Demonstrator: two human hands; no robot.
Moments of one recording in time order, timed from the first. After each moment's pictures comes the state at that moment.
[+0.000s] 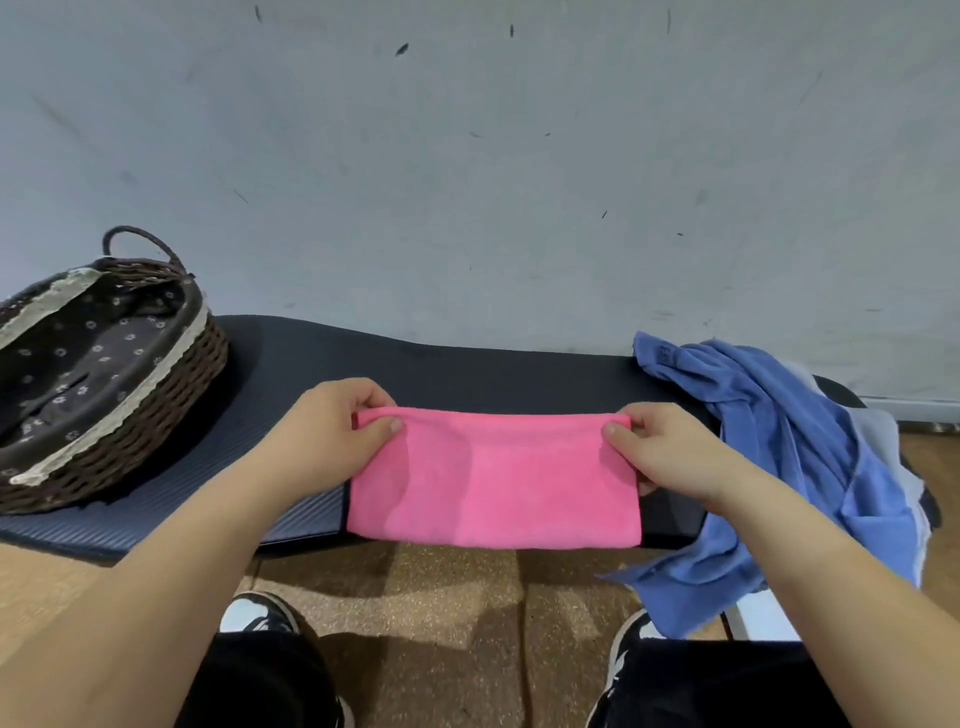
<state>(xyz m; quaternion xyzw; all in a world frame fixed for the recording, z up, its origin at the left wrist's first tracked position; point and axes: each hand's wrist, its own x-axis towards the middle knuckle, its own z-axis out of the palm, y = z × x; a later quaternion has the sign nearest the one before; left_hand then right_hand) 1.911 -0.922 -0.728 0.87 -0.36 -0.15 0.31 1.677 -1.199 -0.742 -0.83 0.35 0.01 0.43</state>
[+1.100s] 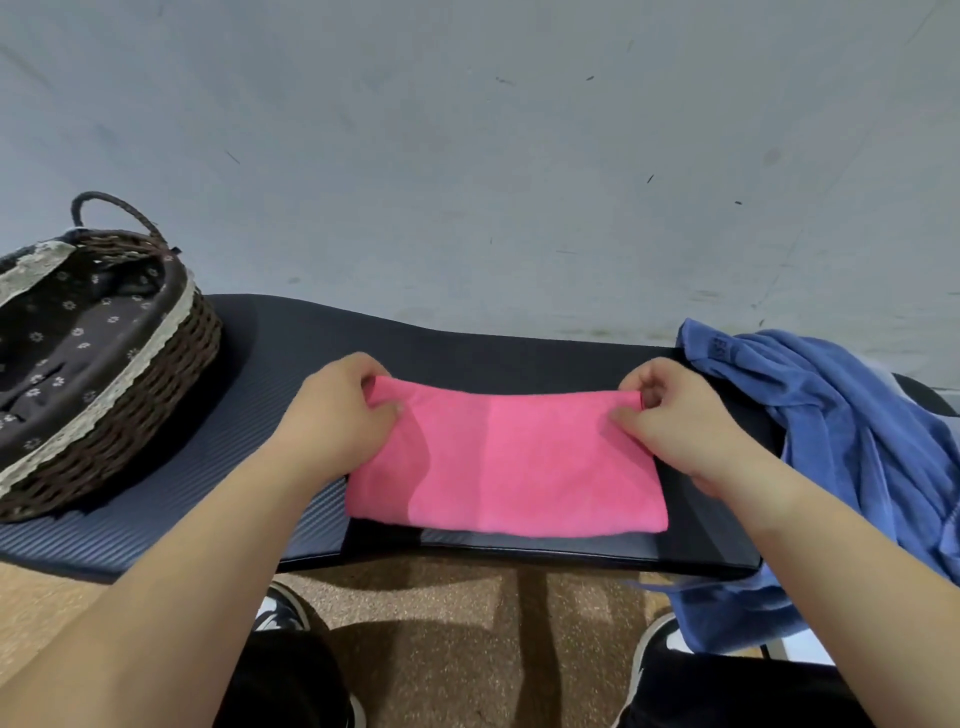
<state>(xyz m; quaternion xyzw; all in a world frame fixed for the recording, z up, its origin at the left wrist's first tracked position) 1.944 -0.951 -0.756 0.91 -0.25 -0.16 0.29 1.738 -1.203 -0.761 -0.79 0.41 -0.10 0.45</state>
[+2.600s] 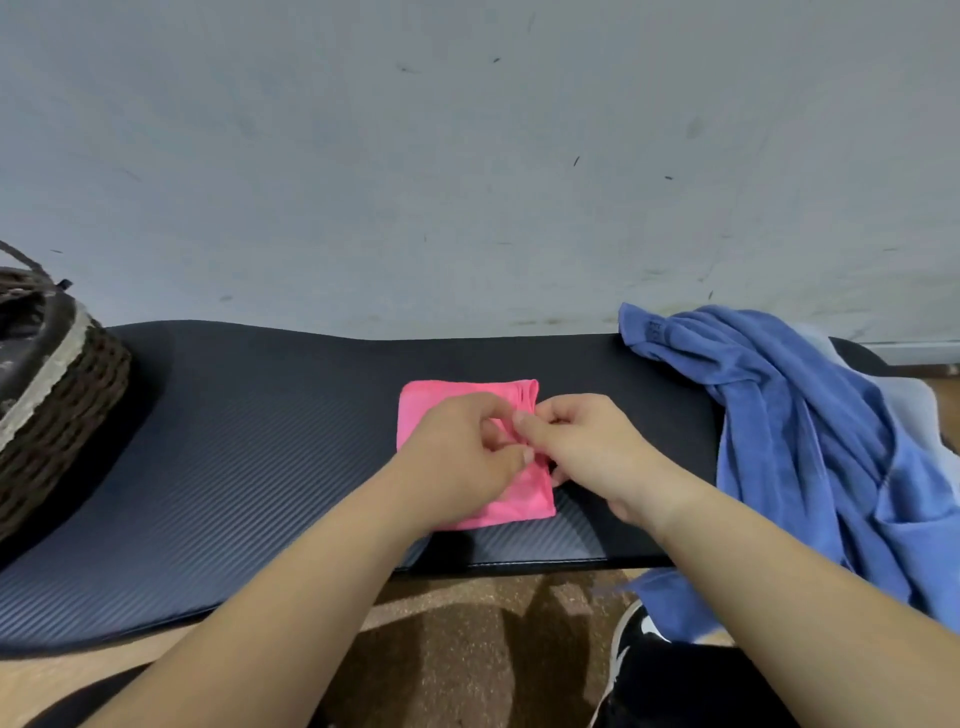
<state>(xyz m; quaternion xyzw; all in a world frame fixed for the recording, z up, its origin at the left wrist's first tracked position) 1.838 -1.059 -0.757 0.79 -0.35 -0.35 0.37 1.733 -1.183 -0.770 -0.70 0.38 -0.04 0.60</state>
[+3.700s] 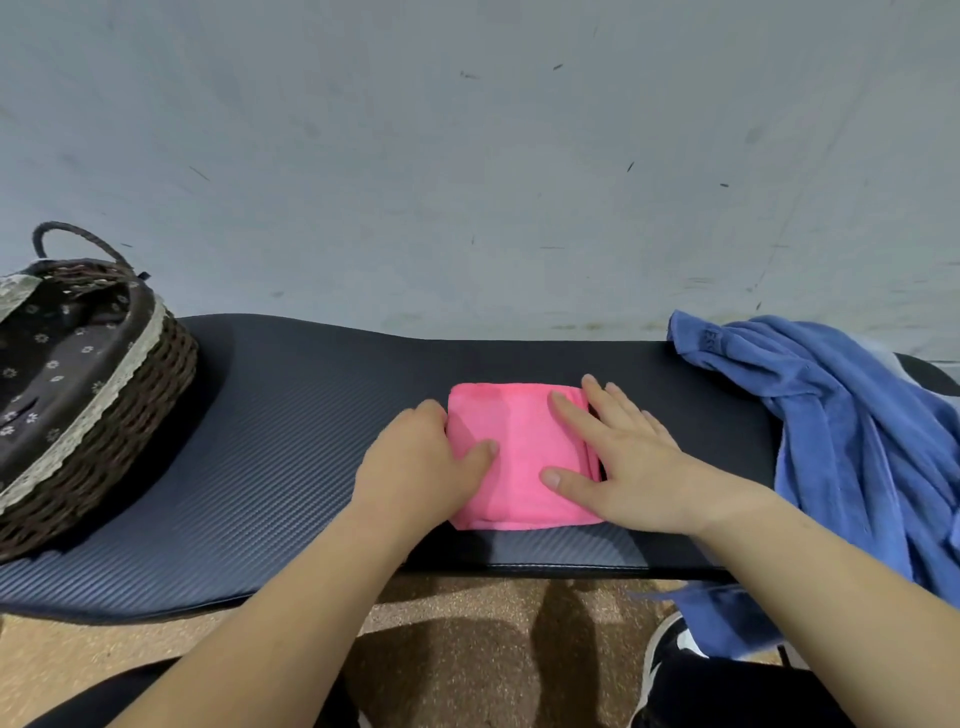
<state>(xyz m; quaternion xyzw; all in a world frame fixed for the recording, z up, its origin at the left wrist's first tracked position) 1.879 -1.008 -0.780 0.93 -0.29 -0.15 0.18 1.727 -1.186 -0.776 -0.94 0.22 0.16 0.22</state>
